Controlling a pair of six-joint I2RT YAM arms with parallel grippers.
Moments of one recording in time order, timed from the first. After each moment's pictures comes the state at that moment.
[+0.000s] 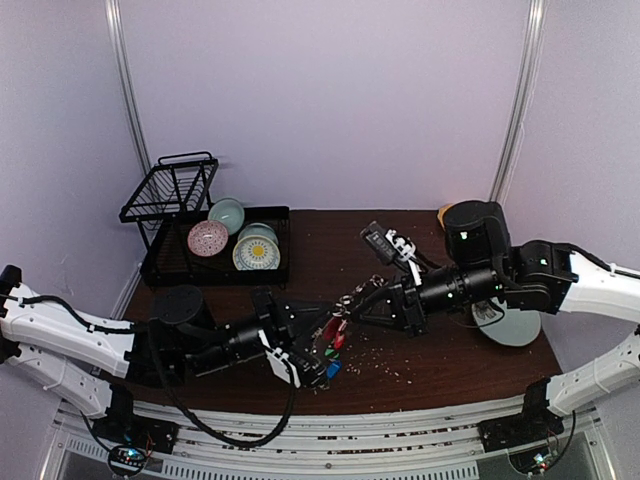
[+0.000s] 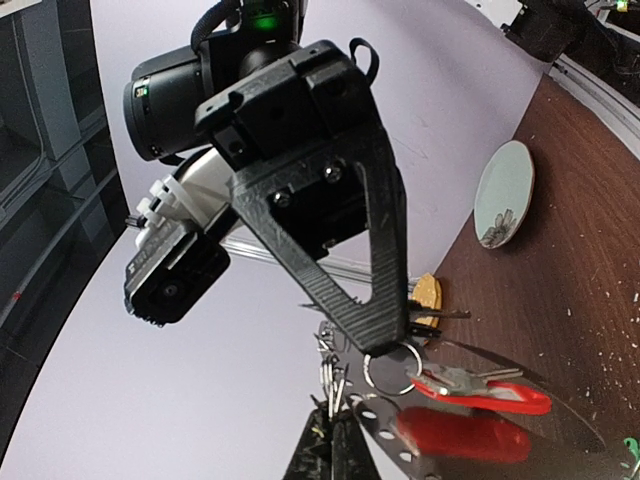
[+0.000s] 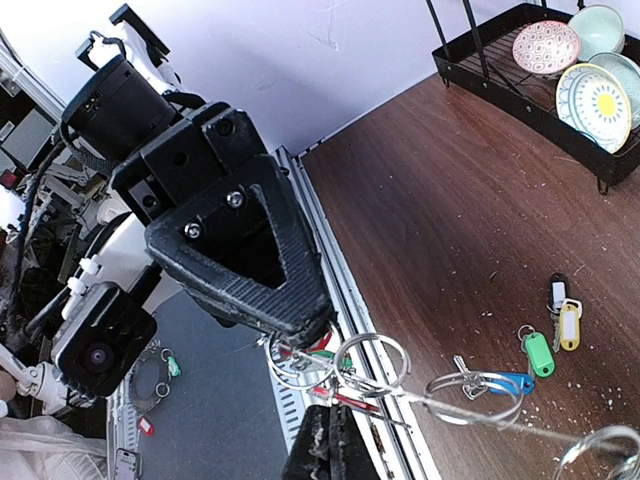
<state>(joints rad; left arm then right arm) -1.38 1.24 0.66 0.68 -0.20 1.33 1.08 1.15 1.07 -0.38 -0.39 0.35</state>
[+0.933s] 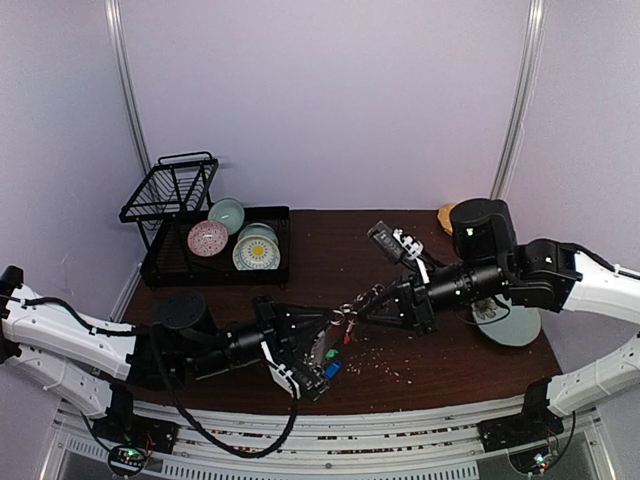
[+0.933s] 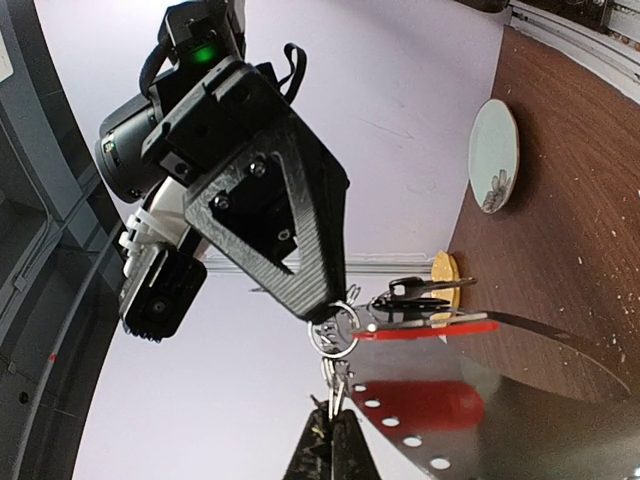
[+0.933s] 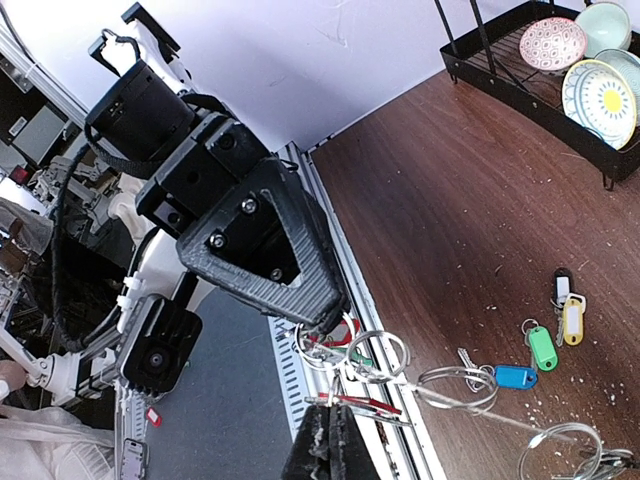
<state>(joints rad) -1.38 1.24 0.63 0.68 -0.20 1.56 1.04 1.13 1.06 -0.40 -0.46 0.34</state>
